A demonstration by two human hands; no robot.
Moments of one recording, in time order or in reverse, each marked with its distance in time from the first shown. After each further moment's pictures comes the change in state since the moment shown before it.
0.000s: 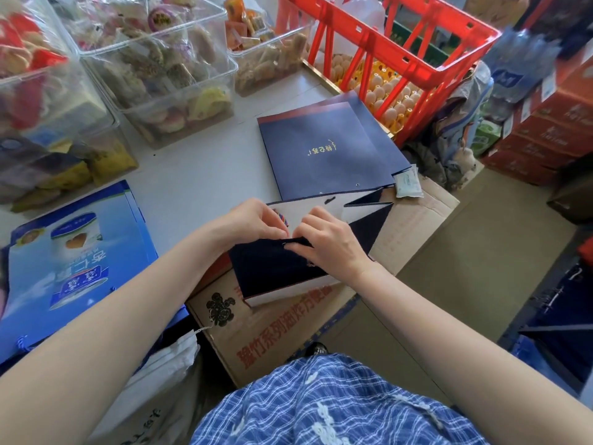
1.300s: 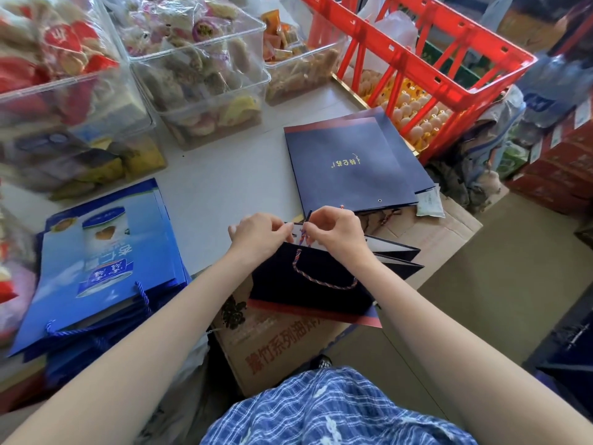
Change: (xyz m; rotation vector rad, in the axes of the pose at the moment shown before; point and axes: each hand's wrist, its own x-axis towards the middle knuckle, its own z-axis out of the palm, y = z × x) left_hand -0.009 -0.013 0.012 0.175 0.408 -0.207; right_hand 0.039 -0.001 0.012 0.639 -0.074 0.700
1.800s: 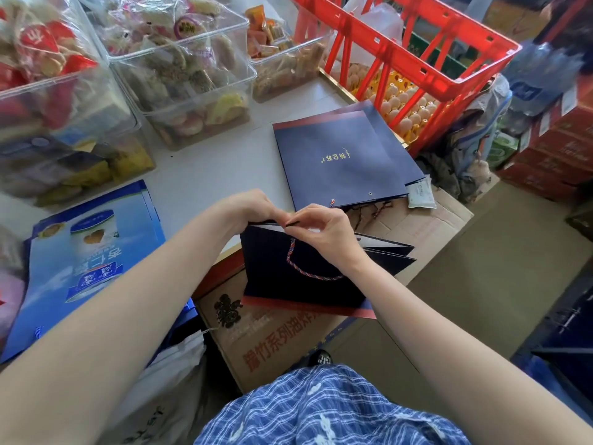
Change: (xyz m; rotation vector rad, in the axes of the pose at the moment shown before) left_hand 0.034 0.020 -0.026 -0.210 -0.359 -0.146; right_hand -0.016 -0.006 -0.003 0.228 -0.051 -0.168
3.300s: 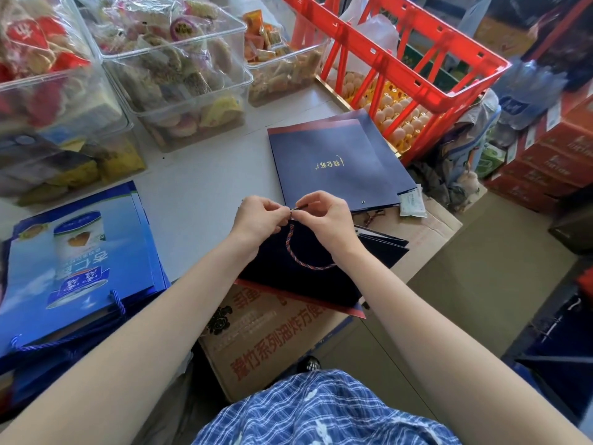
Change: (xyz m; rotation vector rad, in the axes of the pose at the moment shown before) left_hand -0.005 0.003 0.034 -0.454 0.305 0.199; right_hand 0.025 -0.013 -0.012 0.024 0.126 0.242
